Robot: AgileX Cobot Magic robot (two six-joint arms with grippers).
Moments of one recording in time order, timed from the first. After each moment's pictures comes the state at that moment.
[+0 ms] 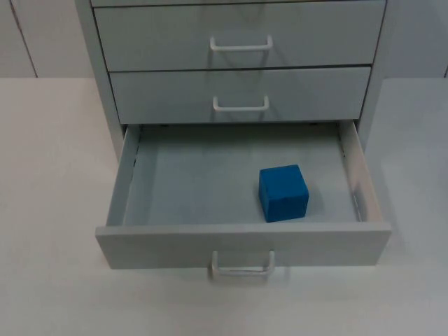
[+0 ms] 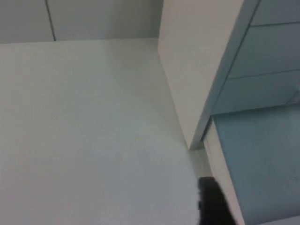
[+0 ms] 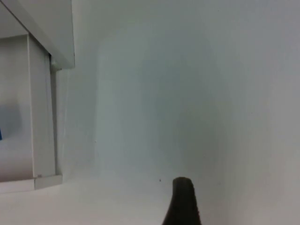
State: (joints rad) right arm -0.01 0.99 -0.78 0.00 0.77 0.09; left arm 0.18 0.76 -0.67 -0.63 0.68 0.64
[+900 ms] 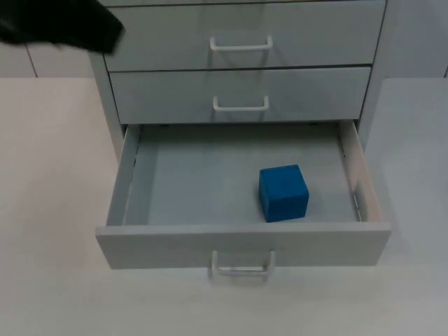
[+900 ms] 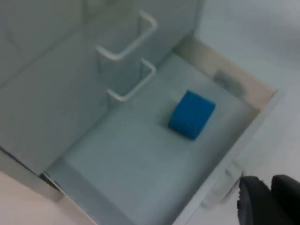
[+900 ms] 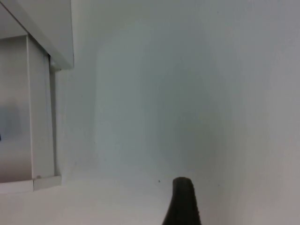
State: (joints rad) right arm -0.01 0.99 -0.78 0.00 0.77 0.08; left arm -0.43 1.13 -0.90 -0.49 0.68 0.71
